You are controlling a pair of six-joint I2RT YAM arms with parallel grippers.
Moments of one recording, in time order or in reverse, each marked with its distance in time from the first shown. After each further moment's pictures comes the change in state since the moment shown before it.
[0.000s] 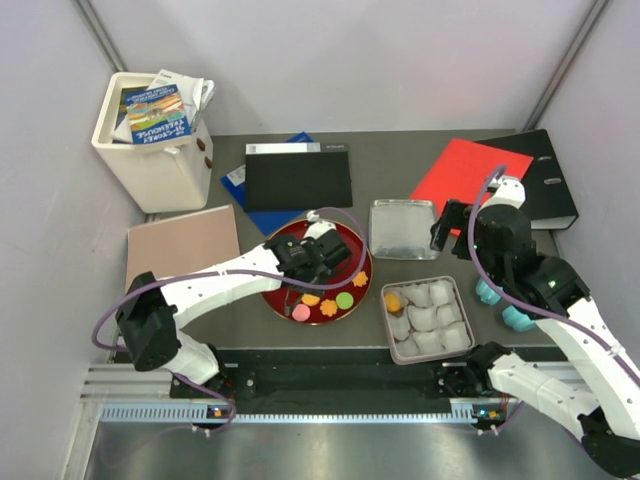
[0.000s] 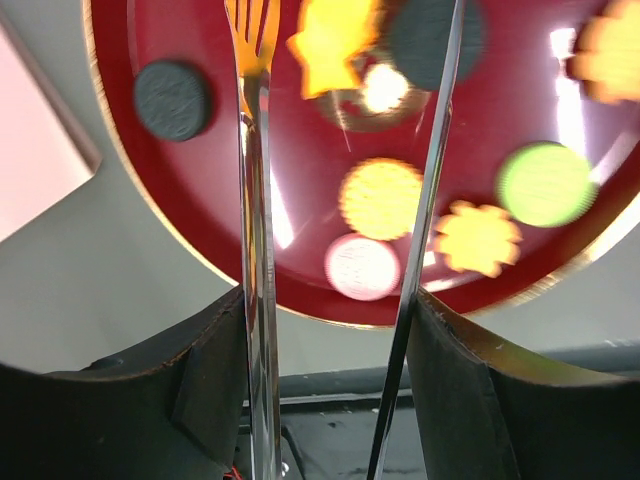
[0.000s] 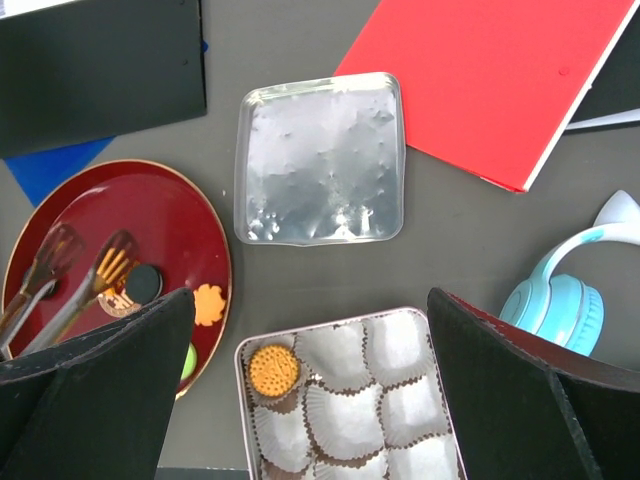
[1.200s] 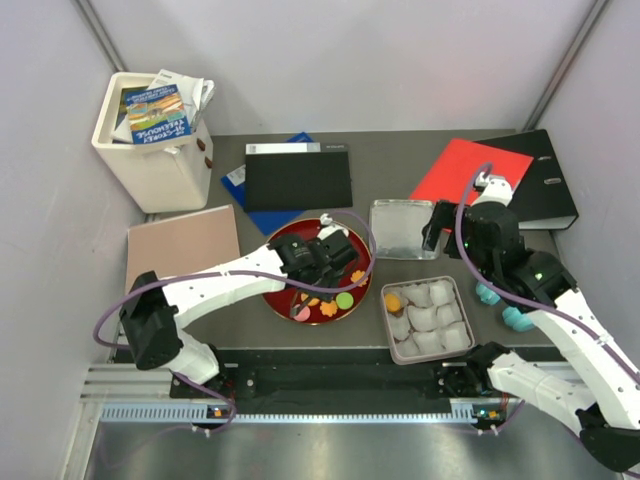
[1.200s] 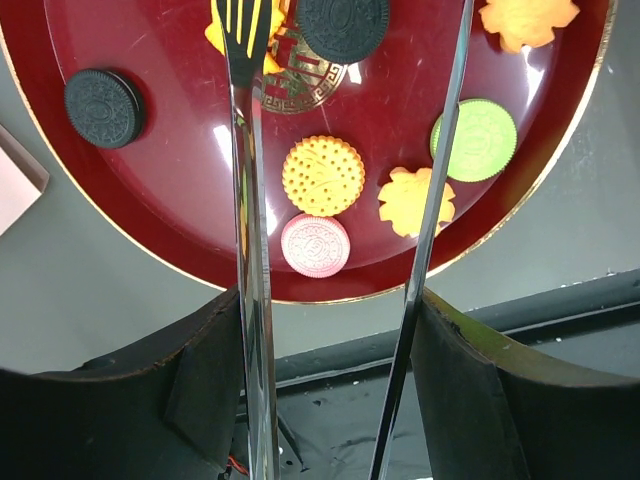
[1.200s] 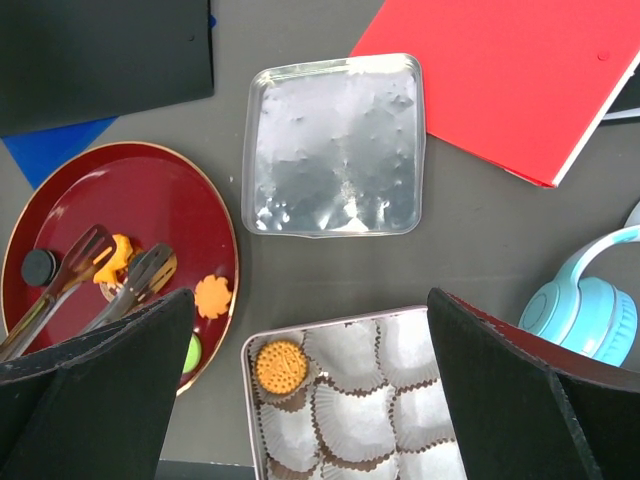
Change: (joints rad) left arm -0.025 0.012 0.042 -0.008 0.094 0.055; right arm 0.000 0.039 -0.032 0.037 -0.042 0.003
